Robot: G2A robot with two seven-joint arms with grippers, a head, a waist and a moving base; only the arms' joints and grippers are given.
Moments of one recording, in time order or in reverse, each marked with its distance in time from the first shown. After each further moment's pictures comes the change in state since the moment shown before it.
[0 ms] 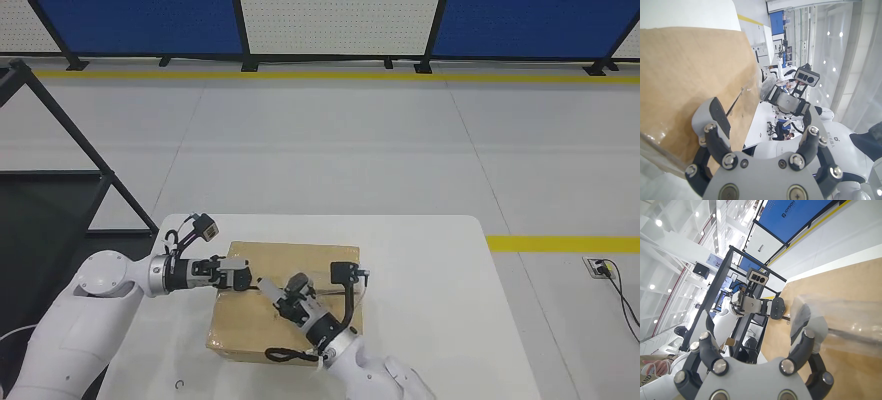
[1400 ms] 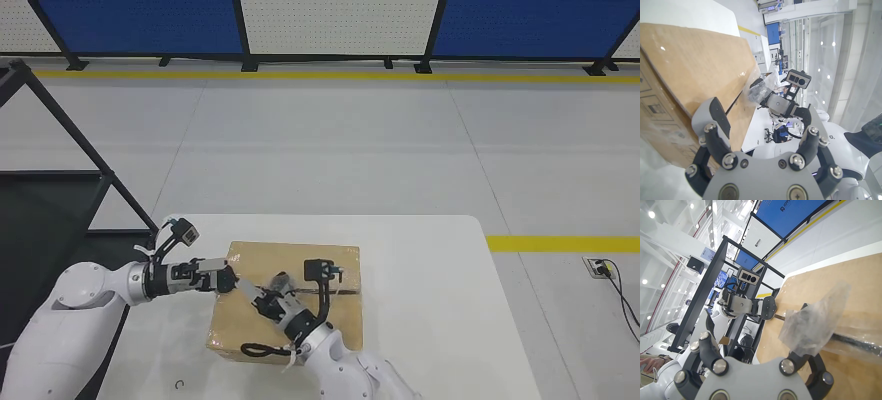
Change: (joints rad) left arm 0.080 0.029 -0.126 -0.012 -0.009 -0.002 -0.021; right arm 0.077 -0.083 -0.052 0.147 -0.040 -0.001 -0.028
